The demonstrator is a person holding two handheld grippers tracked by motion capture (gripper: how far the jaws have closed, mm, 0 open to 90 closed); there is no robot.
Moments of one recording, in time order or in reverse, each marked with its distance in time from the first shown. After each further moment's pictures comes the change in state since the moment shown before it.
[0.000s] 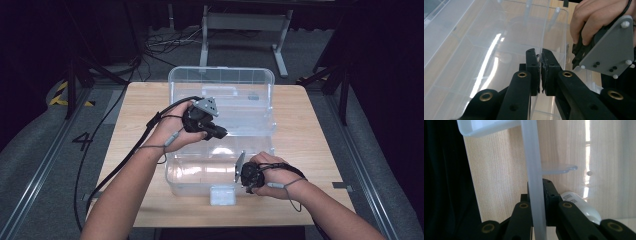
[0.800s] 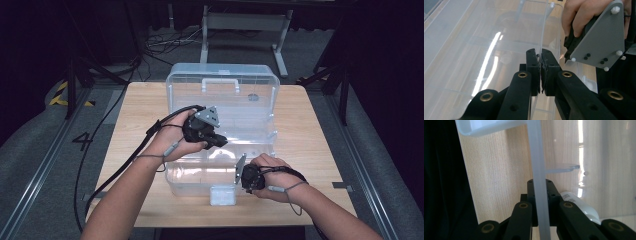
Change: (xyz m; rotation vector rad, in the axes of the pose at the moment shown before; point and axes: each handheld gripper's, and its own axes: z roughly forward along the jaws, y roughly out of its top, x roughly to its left) left arm -0.020 -0.005 0.001 0.023 0.002 0.026; right arm 0.006 -0.001 0.000 -0.011 -0.049 -0.007
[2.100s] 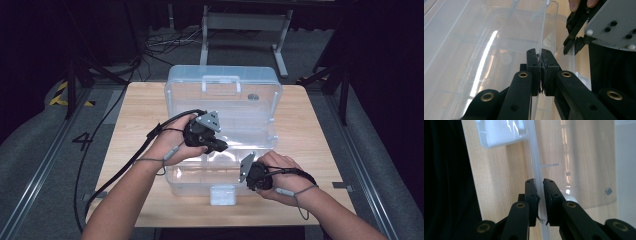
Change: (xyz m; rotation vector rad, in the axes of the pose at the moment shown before) left arm -0.007 -0.002 0.003 0.015 -0.029 0.011; right arm 0.014 -0.004 -0.039 -0.073 -0.101 0.024
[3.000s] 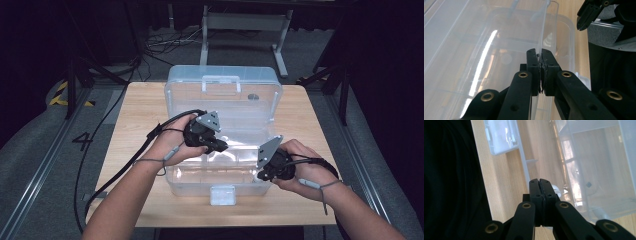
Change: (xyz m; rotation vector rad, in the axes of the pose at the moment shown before) left arm 0.000 0.000 0.000 0.000 0.001 -0.009; right arm -0.010 -0.021 -0.058 -0.133 -0.006 0.081
